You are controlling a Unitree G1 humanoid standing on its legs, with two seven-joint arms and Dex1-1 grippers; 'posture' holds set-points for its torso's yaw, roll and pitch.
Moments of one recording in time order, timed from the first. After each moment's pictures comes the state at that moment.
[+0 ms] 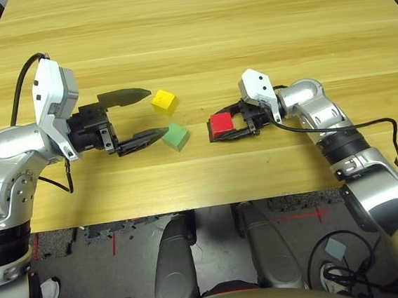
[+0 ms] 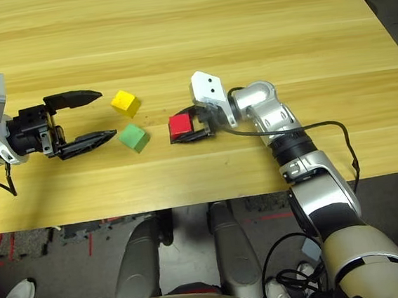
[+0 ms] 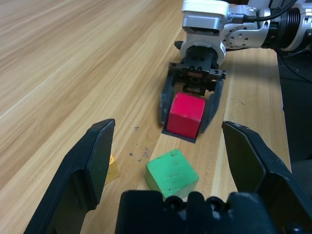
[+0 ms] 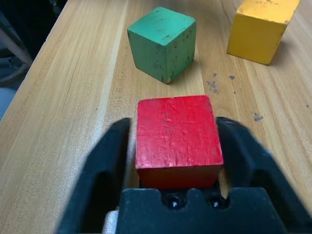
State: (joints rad) left arm -0.39 0.85 0.18 -0.29 -0.67 0.48 -1.07; right arm -0.86 -0.41 0.26 0.49 0.17 0.04 1.39
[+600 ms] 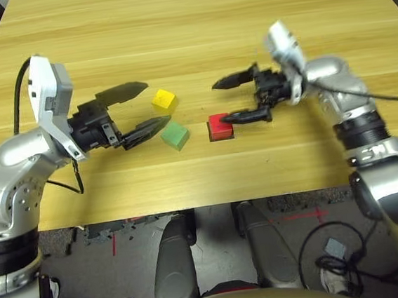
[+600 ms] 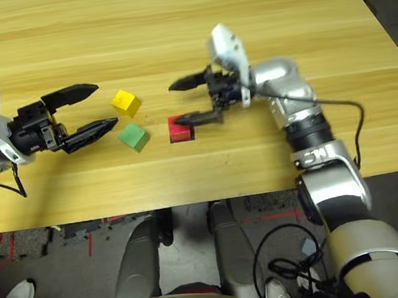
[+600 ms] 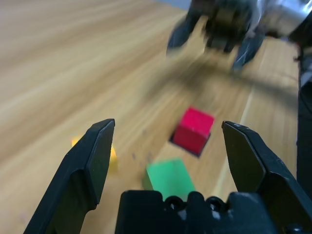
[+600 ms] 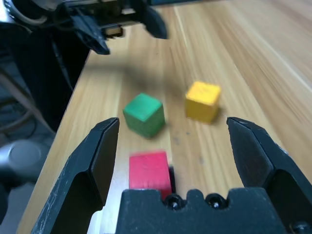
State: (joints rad) left arm -0.18 0.73 0.28 -0.53 -0.79 0.63 -0.74; right arm -0.99 -0.62 0.08 0.36 0.39 0.34 1.50
